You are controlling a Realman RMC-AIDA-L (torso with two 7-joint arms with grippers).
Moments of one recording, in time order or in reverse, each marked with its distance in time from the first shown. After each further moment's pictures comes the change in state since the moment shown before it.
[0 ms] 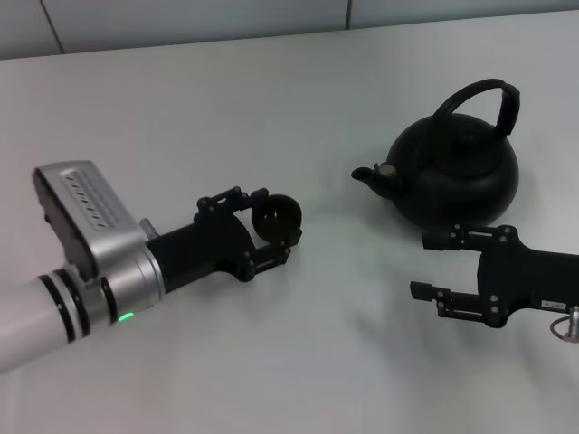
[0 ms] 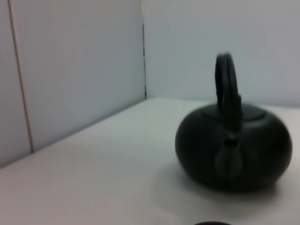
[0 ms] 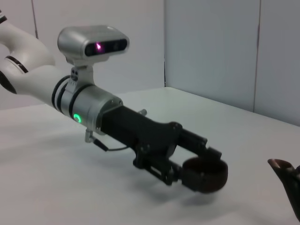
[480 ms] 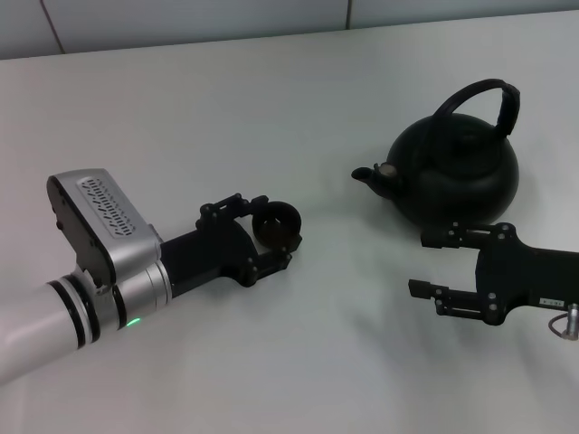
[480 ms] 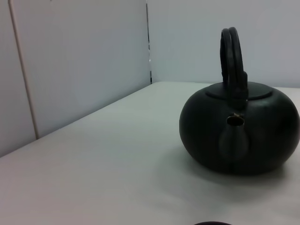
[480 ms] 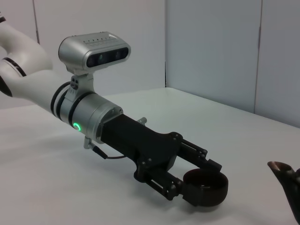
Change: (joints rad) left arm -0.004 0.000 -0.036 -0.041 0.000 -0.054 0.059; right arm 0.006 0.000 -0.001 0.000 0.000 0.002 -0.001
